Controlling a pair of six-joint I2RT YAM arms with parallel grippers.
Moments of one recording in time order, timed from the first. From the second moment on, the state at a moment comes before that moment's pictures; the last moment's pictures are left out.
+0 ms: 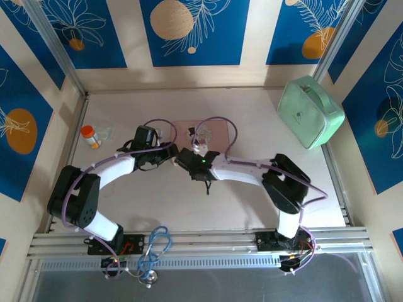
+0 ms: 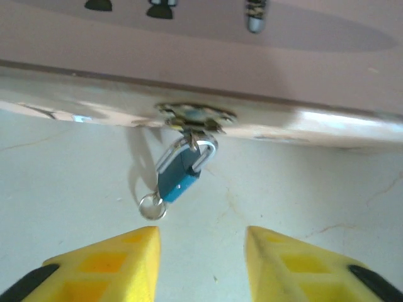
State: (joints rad) left arm -0.38 1.53 0.81 -0.11 0.35 -0.77; right arm 1.00 1.78 1.20 -0.65 0.43 0.78
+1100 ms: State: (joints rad) left arm -0.38 1.53 0.82 -0.13 0.35 -0.76; right arm 0.92 1.86 1.21 -0.49 0.29 0.73
